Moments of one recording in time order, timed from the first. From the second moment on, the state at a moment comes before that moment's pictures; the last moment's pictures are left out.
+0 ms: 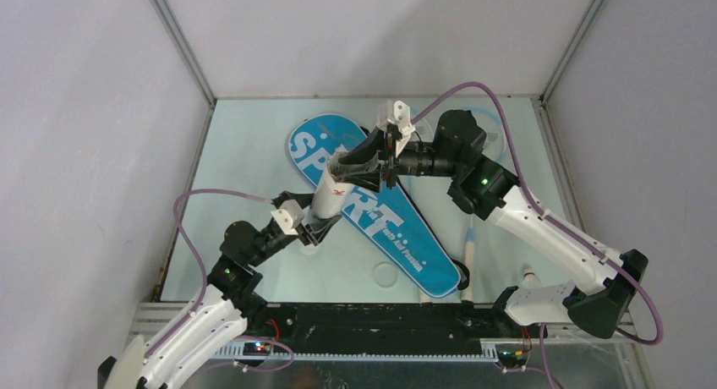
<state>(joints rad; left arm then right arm) -0.57 0.49 0.29 0.33 0.37 0.11 0.83 1.30 1.36 -0.01 -0.72 0.01</state>
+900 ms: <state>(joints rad) -0.57 0.29 0.25 0.27 0.02 0.10 0.66 1.35 1.42 0.05 0.00 0.20</state>
